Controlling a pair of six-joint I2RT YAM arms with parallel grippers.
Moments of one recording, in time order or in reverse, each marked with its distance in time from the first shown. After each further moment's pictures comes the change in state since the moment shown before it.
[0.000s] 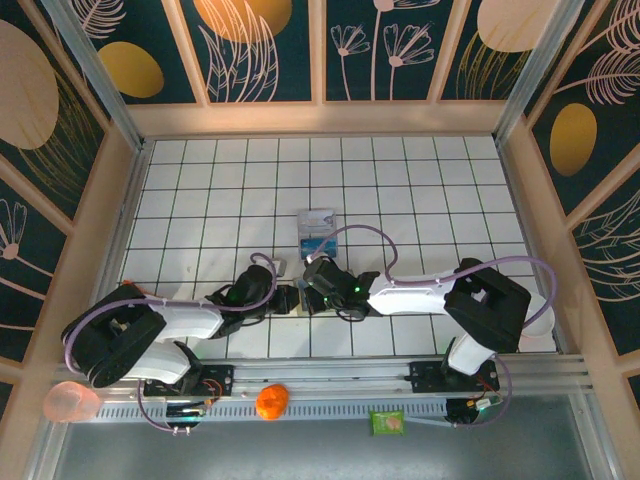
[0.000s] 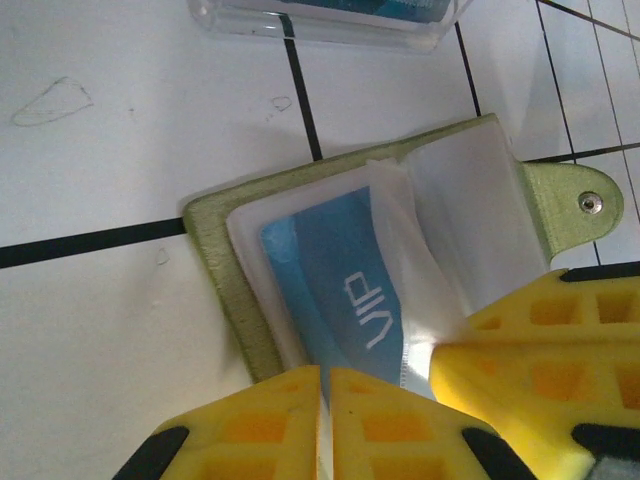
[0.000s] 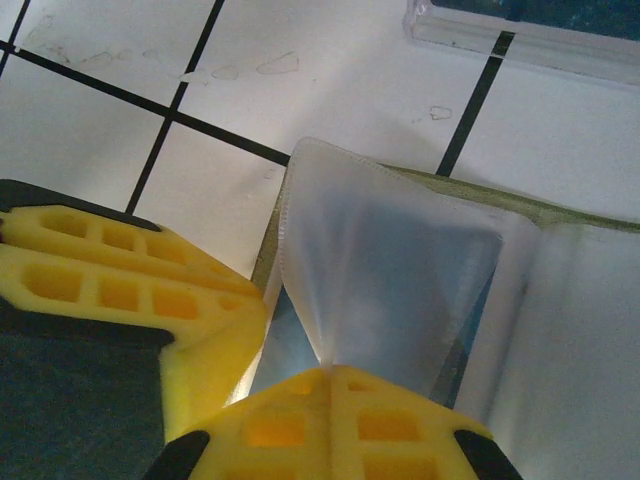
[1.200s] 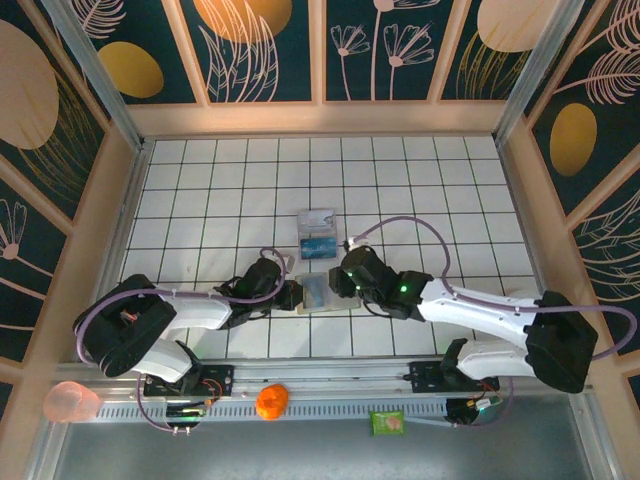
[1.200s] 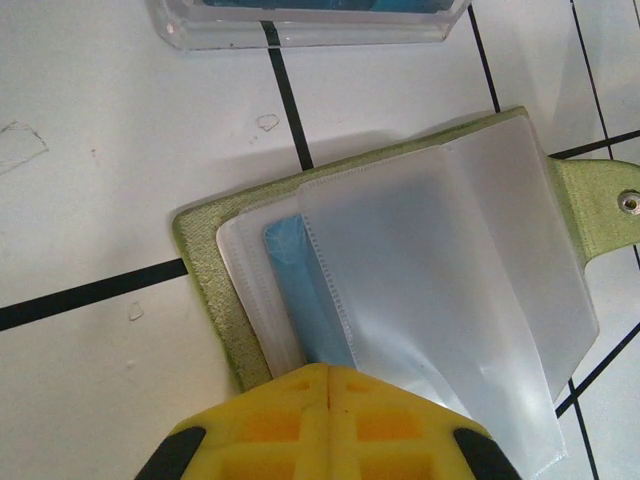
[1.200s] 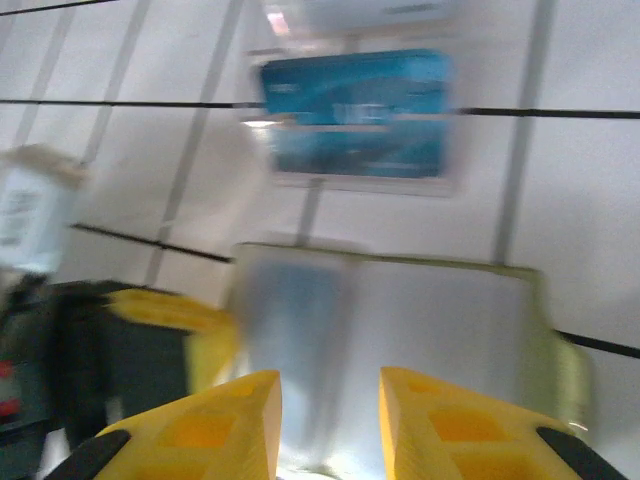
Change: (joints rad) left arm 0.000 0.068 0.085 -0.082 0.003 0.071; right arm -0.090 -0.385 -0.106 -0.121 0.072 0.075
